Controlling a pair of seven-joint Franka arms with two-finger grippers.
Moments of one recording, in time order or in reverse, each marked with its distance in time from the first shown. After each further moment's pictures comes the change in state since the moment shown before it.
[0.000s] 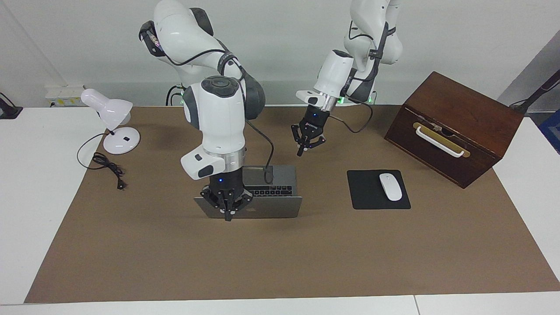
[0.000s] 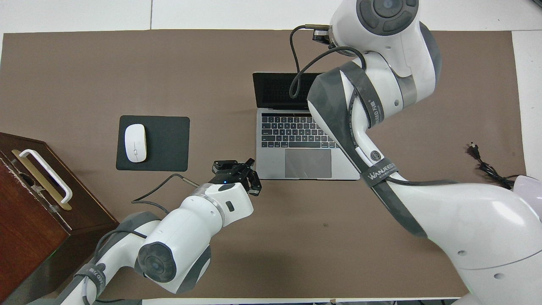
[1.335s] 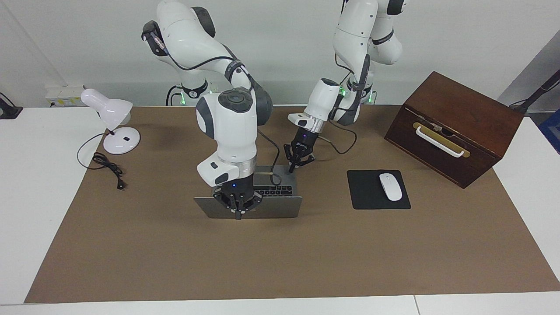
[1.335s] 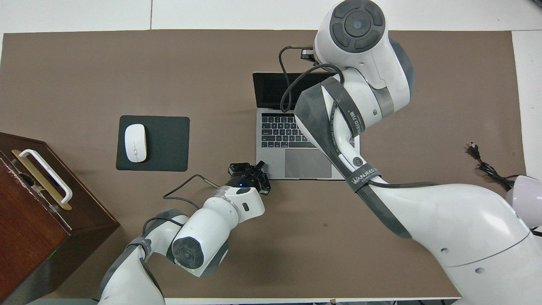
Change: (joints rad) left arm -0.038 0.280 0.002 0.015 0.000 0.311 0.032; right arm 0.025 -0.003 -0.001 -0.091 0.000 0.024 0.017
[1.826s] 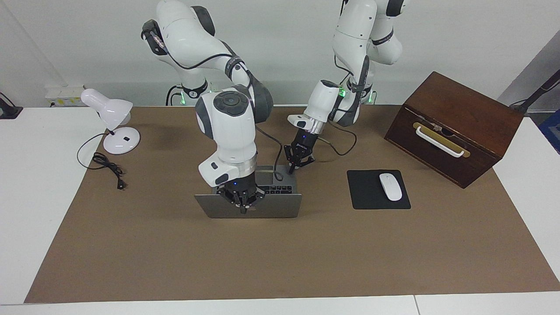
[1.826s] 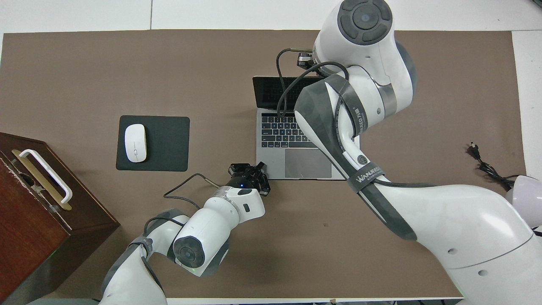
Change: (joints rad) left arm -0.001 0.011 0.000 0.001 0.000 0.002 0.053; right arm -0.005 -0.013 -0.001 -0.007 0.188 -0.081 0.002
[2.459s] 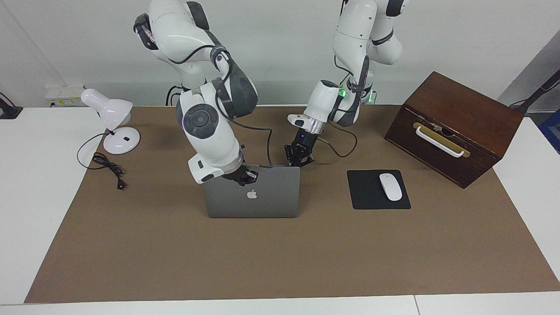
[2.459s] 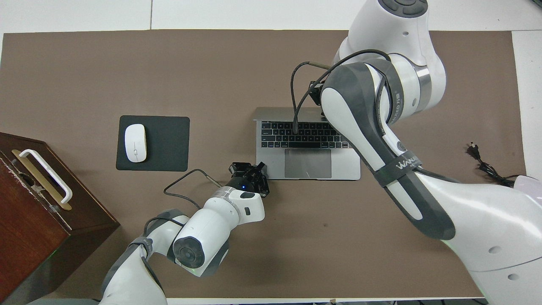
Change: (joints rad) left arm 0.000 0.001 0.000 -0.004 0.000 0.008 0.133; right arm -0.064 -0.064 -0.001 -0.091 0.242 -0.268 0.020
